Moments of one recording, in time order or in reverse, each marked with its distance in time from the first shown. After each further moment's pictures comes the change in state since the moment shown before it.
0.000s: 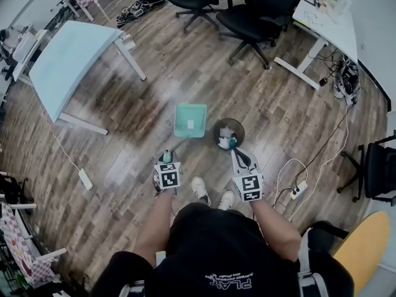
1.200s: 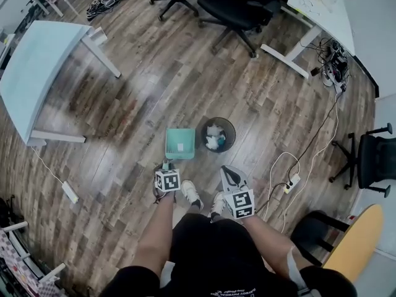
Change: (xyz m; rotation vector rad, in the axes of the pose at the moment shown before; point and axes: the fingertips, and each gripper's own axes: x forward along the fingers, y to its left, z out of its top) left arm 0.157 -0.007 -0.090 -0.010 0.318 -0.078; right arm 0.066 0.019 -0.080 0.115 0.190 -0.001
